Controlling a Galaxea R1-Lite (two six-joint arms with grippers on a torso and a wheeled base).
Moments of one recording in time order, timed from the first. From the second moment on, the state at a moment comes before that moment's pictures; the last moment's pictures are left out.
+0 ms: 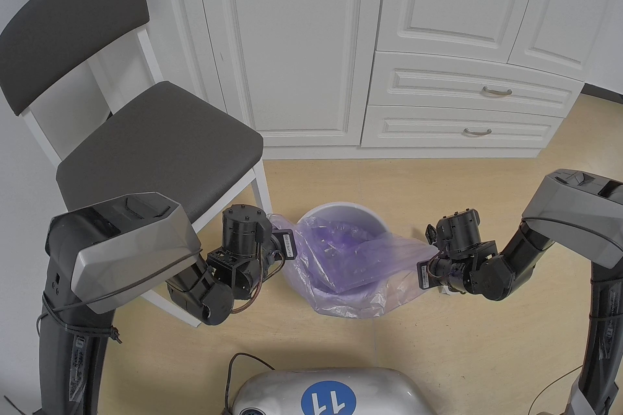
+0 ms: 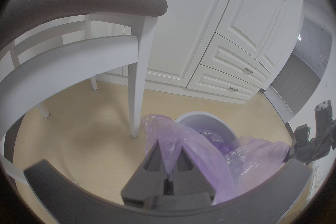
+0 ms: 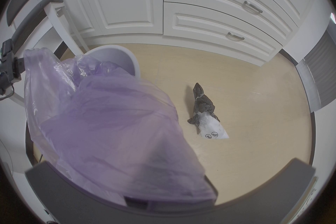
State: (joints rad) left arm -0.52 2.43 -1.04 -1.07 0.22 -0.34; right arm 0.37 2.28 -0.89 -0.65 -0.28 0.10
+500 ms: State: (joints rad) left arm -0.52 2.40 -0.99 -1.06 0.21 -0.29; right arm 0.36 2.24 -0.84 -0.65 -0.28 0.04
